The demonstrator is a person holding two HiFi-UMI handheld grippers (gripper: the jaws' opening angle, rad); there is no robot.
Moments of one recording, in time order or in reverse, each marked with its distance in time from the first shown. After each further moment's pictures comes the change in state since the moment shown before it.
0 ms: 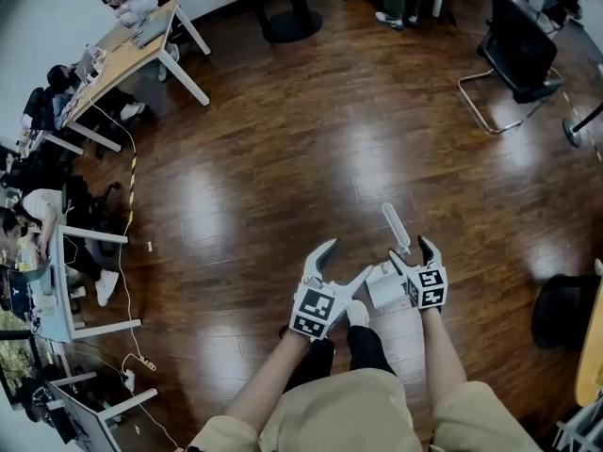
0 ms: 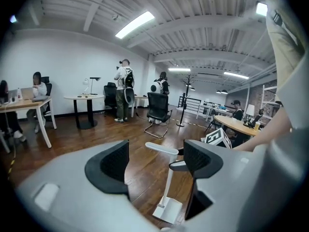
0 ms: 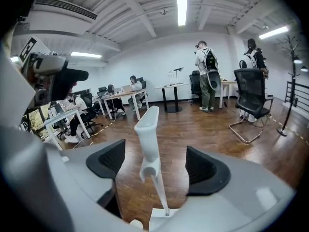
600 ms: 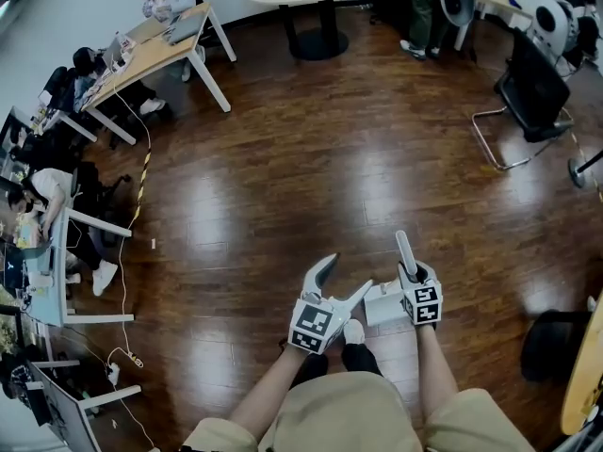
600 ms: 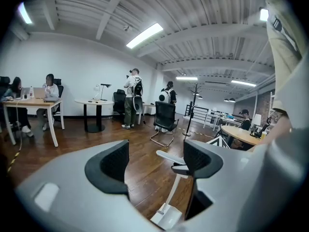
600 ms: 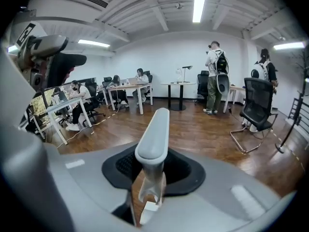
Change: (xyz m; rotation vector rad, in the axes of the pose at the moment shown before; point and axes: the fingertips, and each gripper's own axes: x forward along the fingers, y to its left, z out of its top) left arm -0.052 0.028 0.014 -0.055 -0.098 0.078; right arm 0.013 0.040 0.013 -0.112 0.078 0.000
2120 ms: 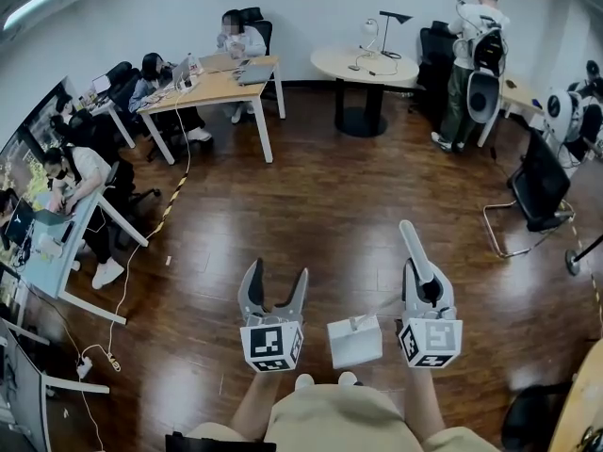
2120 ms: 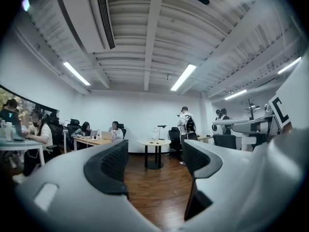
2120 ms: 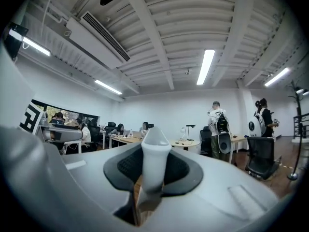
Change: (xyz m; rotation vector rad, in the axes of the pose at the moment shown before) left arm -0.266 0.138 0.144 0.021 -0.420 0.692; right arm -0.188 0.170 0.348 -0.102 -0.632 -0.032
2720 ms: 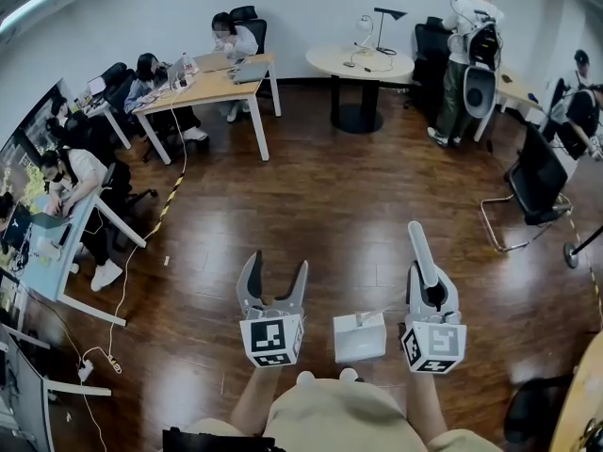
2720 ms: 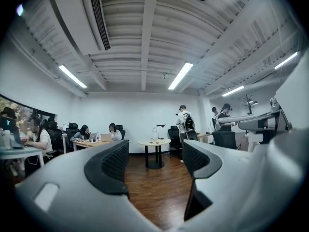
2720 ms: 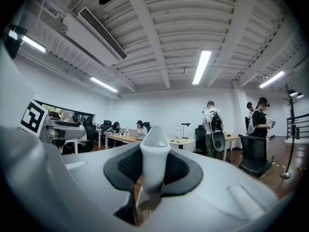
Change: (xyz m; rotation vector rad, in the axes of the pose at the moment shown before) left arm 0.008 -0.002 0.012 0.048 0.008 -0.014; right arm -0.019 -0.005 0.004 0.001 0.019 -0.059
